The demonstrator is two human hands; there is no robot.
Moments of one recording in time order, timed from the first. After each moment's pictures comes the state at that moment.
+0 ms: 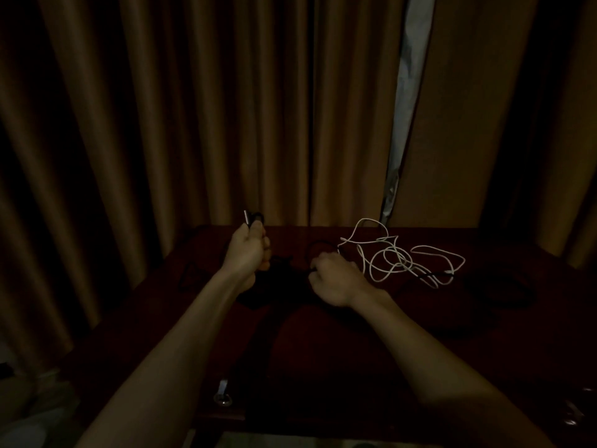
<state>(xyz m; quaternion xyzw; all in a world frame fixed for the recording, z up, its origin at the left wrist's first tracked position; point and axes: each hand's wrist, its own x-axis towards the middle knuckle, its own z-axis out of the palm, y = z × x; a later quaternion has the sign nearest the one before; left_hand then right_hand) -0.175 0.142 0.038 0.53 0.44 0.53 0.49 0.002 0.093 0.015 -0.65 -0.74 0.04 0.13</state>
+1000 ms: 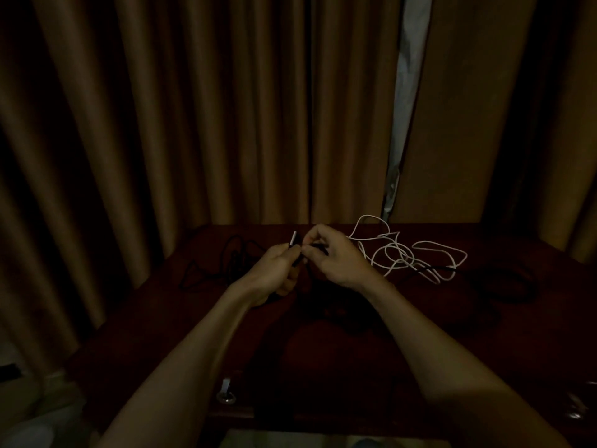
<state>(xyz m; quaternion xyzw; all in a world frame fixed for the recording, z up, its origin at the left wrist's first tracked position) -0.158 0.117 0.026 0.69 0.40 0.32 0.51 0.007 0.096 0.023 -0.48 -0.70 0.23 0.48</state>
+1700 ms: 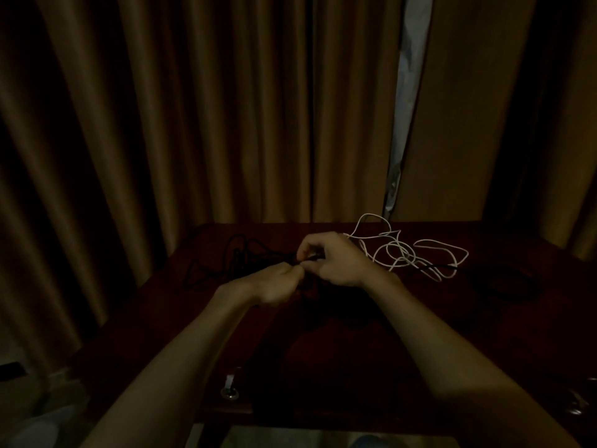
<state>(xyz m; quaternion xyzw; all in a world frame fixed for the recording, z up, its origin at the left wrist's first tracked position) -0.170 0.114 0.025 0.80 0.47 0.08 0.36 0.009 0.094 0.032 -0.49 -0.78 0.16 0.36</state>
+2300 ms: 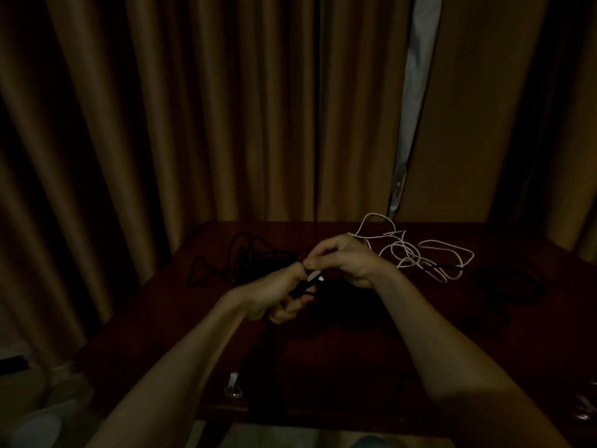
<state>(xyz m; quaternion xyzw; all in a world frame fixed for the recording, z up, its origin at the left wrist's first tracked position) -0.180 0.100 0.015 0.71 0.39 0.12 0.57 0.013 0.099 0.026 -0.45 -0.62 0.48 0.43</state>
